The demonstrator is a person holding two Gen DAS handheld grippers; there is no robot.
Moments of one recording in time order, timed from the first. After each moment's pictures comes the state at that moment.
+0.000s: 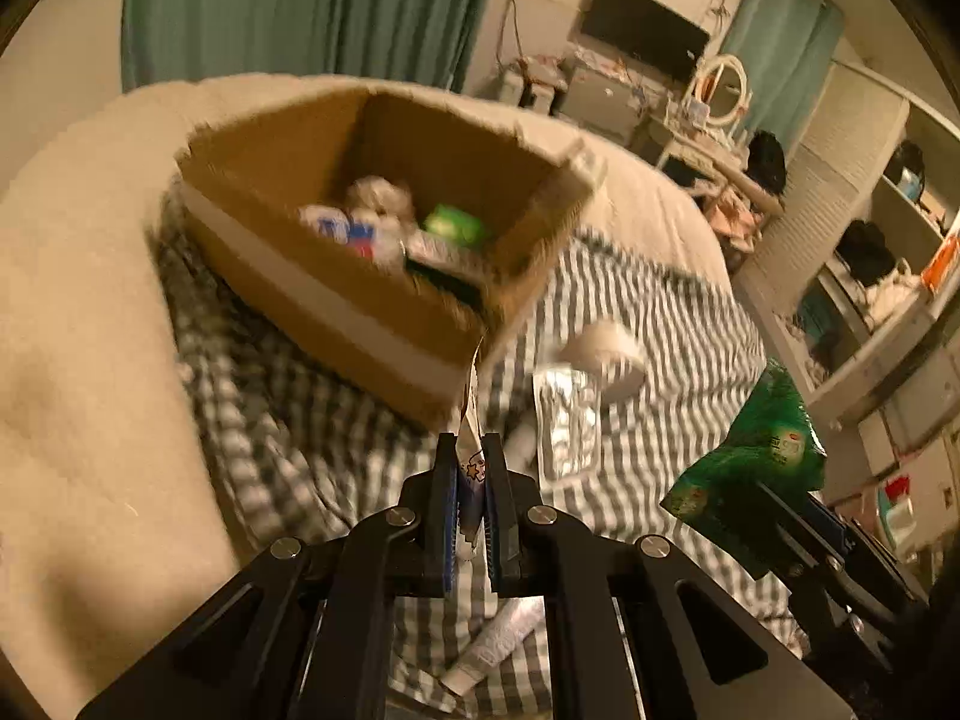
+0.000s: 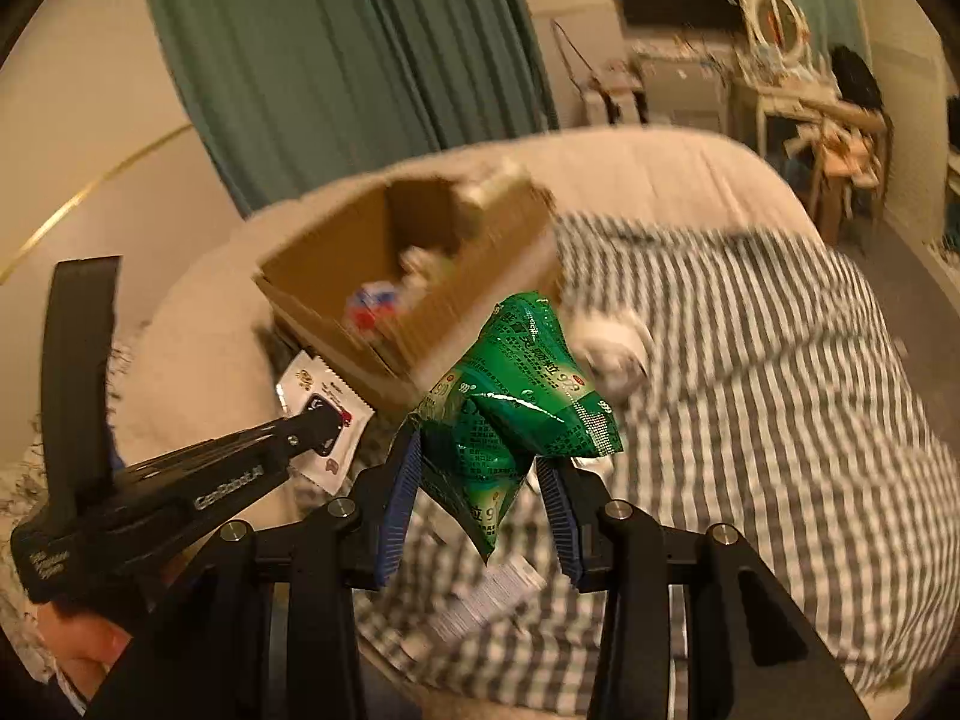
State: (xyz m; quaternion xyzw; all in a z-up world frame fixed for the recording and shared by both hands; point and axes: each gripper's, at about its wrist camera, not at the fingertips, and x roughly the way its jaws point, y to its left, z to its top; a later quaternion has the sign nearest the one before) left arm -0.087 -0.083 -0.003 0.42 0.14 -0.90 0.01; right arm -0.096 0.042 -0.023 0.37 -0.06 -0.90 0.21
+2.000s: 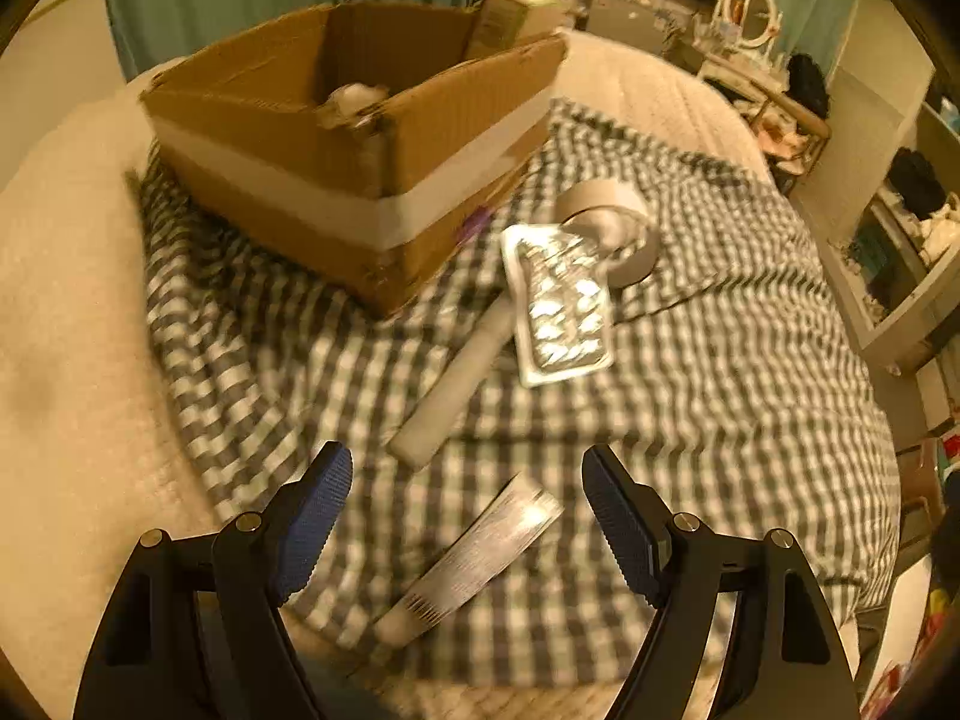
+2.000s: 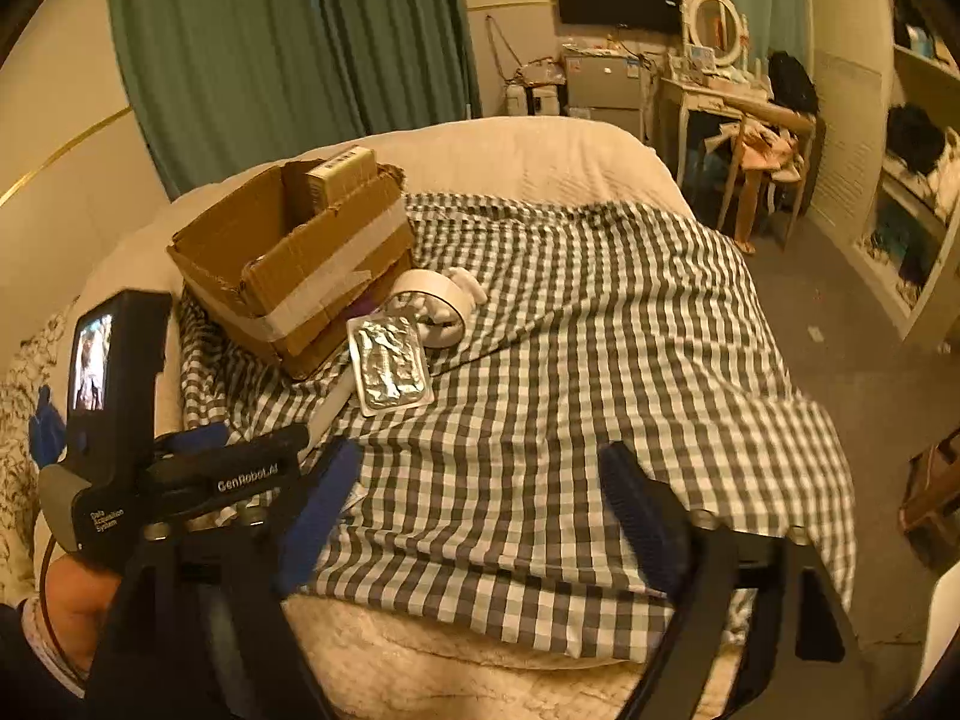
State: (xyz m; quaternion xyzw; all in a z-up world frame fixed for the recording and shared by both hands) left arm -0.082 0.006 -0.072 0.49 0.07 -0.87 0.06; right arm -0.062 0.145 -0.043 0.40 -0.03 -0.91 0.11
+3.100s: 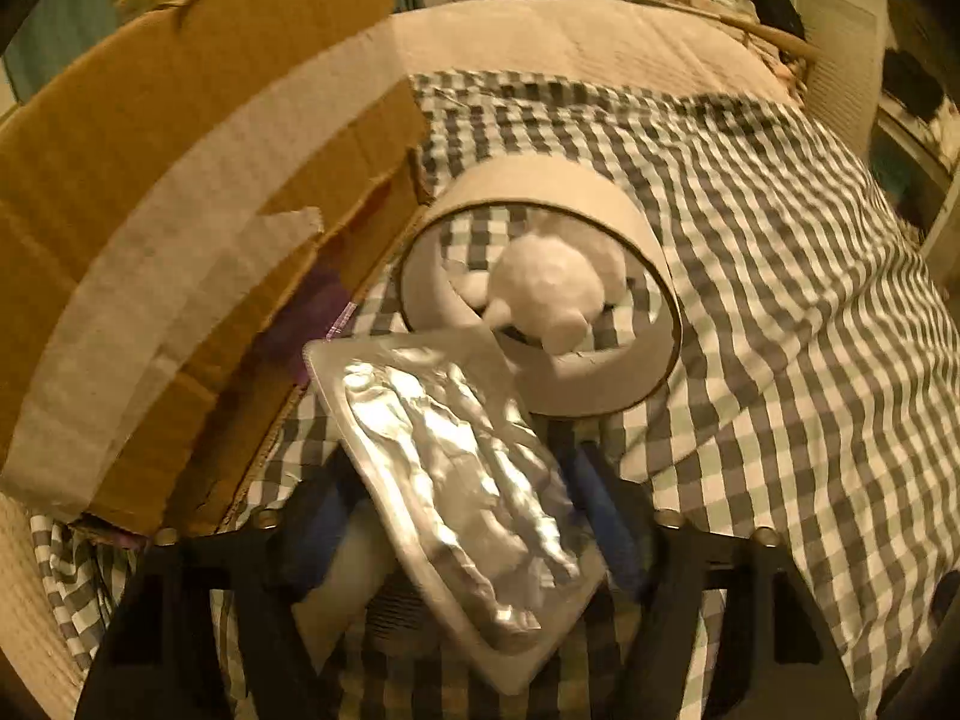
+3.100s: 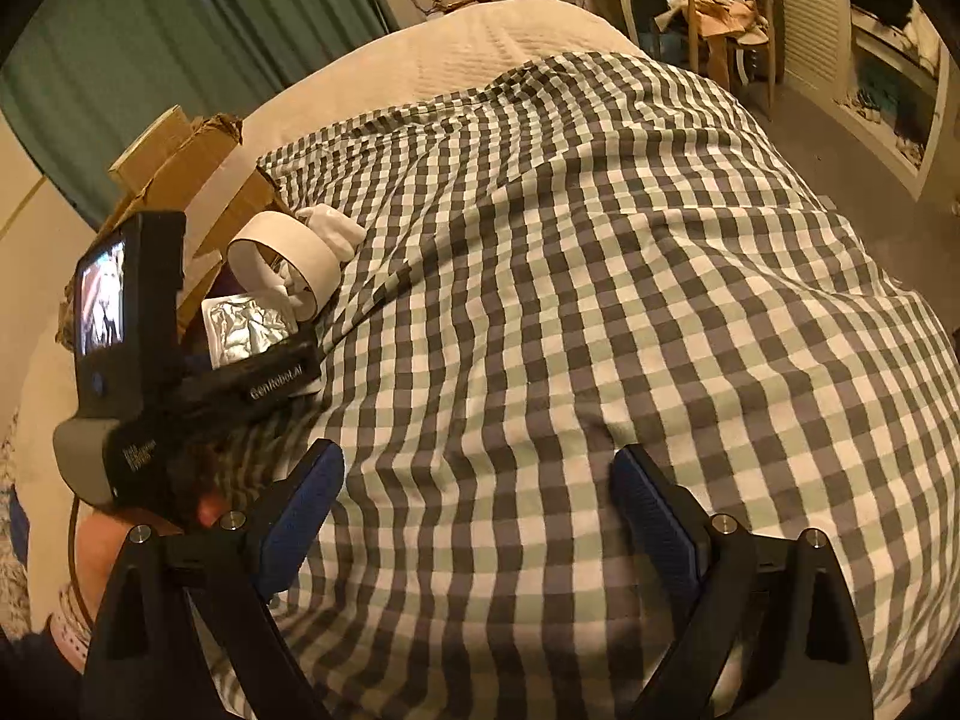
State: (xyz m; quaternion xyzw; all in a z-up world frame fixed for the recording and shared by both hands) left arm -0.225 0.064 -0.143 0.48 -0.06 -0.87 0.06; right arm -0.159 0.189 -0.158 0.48 -0.14 -0.86 0.08
